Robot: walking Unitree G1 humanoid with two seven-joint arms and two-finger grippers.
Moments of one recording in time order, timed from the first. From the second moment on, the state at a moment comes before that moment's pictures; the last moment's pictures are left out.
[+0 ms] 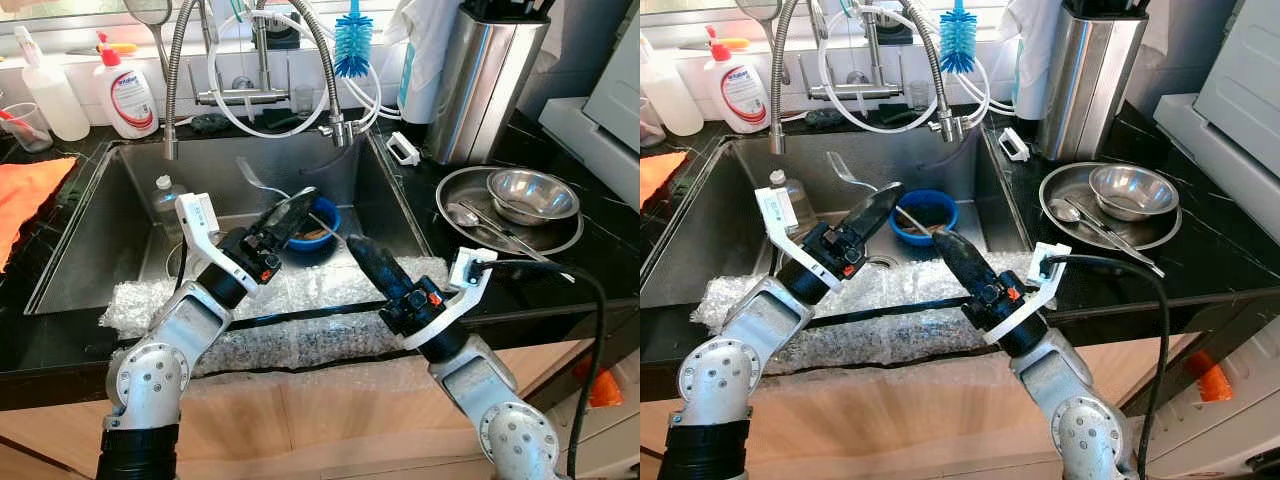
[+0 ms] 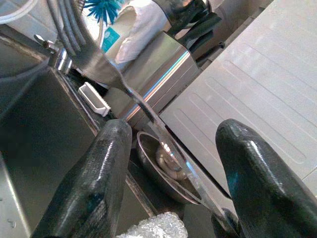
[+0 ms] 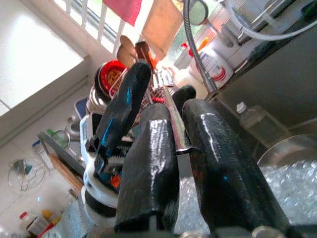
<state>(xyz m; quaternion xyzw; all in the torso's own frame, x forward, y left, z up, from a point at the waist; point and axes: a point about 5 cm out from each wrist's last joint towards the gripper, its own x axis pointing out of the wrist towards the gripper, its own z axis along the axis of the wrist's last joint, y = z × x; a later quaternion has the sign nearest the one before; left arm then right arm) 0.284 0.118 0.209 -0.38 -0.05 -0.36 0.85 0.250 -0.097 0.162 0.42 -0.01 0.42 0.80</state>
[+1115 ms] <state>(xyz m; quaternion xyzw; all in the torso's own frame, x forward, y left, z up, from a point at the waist) 0.284 0.124 0.211 -0.41 -0.06 -0.35 0.84 0.244 -0.092 0.157 0.40 -0.01 0.43 0.81</state>
